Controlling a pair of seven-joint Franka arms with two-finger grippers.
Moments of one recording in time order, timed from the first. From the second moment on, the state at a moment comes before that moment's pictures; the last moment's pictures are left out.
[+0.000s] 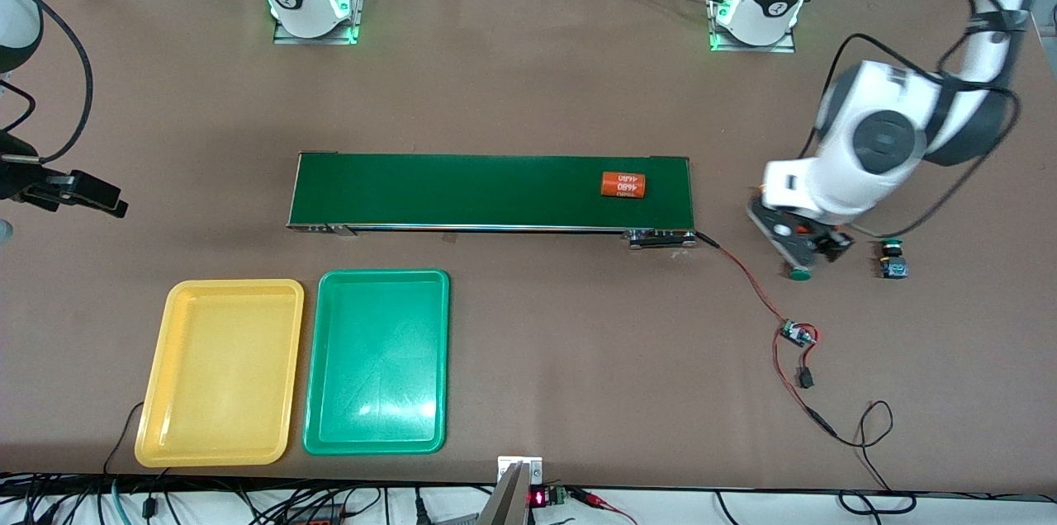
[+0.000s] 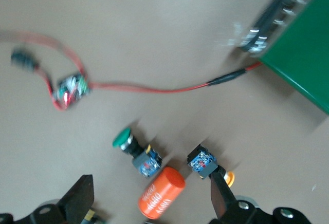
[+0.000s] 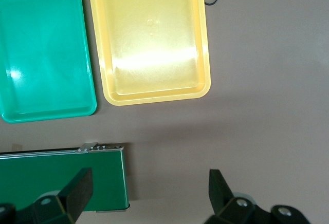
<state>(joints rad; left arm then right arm) 0.22 0.27 -0.35 -1.94 0.23 2.11 0.52 -0.03 0.22 -0.05 -1.49 0.01 1.73 0.00</state>
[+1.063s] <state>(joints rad) 0.32 0.40 -0.26 -1.94 0.17 2.13 0.20 -0.03 0.22 -0.05 -1.49 0.01 1.73 0.00</state>
